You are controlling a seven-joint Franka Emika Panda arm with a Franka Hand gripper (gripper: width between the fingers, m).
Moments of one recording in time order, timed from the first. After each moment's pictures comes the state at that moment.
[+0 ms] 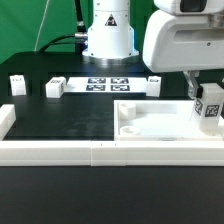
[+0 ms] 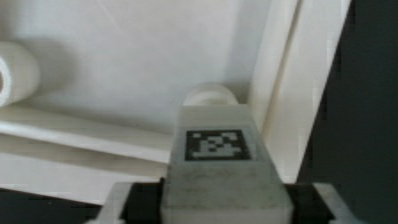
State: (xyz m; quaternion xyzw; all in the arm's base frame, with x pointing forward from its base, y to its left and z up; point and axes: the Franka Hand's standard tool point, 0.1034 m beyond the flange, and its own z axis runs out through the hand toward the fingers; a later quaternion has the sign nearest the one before) arm 0.634 0.120 0.088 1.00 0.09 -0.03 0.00
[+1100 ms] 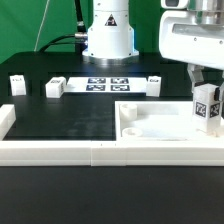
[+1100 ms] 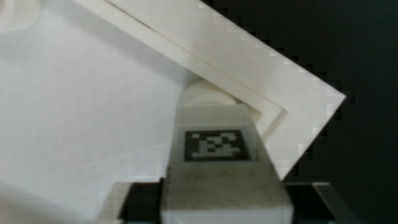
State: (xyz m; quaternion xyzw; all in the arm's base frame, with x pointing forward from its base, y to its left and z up) arm 0.634 0.120 0.087 0.85 -0.52 0.02 -0.03
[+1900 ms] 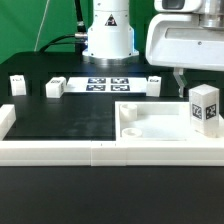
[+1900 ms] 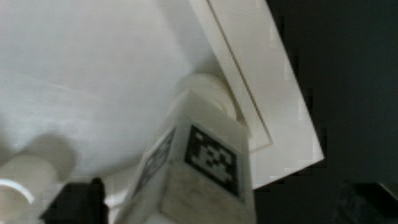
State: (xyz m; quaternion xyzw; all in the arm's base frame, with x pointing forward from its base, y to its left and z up) arm 0.638 0.129 0.084 0.98 -0.17 0.04 -0.01
